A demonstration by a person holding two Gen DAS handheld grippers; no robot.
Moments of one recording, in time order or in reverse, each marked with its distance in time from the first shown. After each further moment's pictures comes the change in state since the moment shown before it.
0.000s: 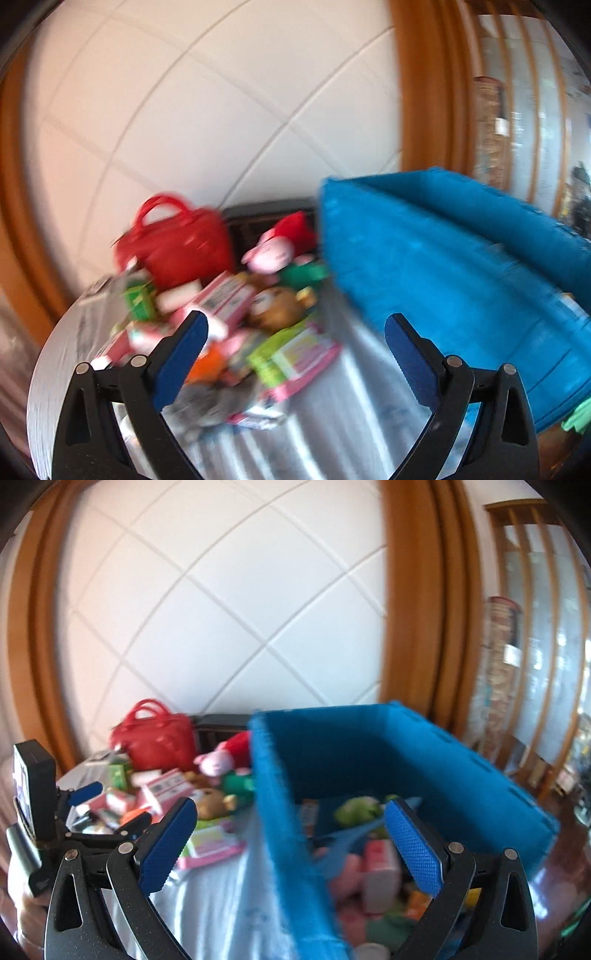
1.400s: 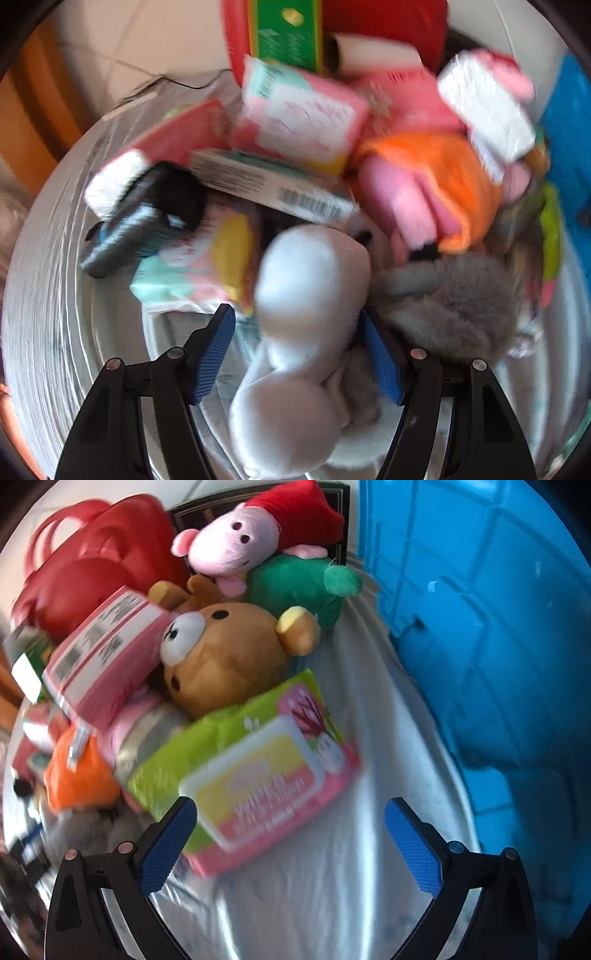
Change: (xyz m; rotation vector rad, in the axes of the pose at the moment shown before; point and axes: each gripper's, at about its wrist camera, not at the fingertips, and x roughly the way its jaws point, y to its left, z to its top) left arm 0.213 0.244 -0.183 -0.183 0.568 0.158; right arm 0.388 0.133 -0.121 0.157 0.726 0.018
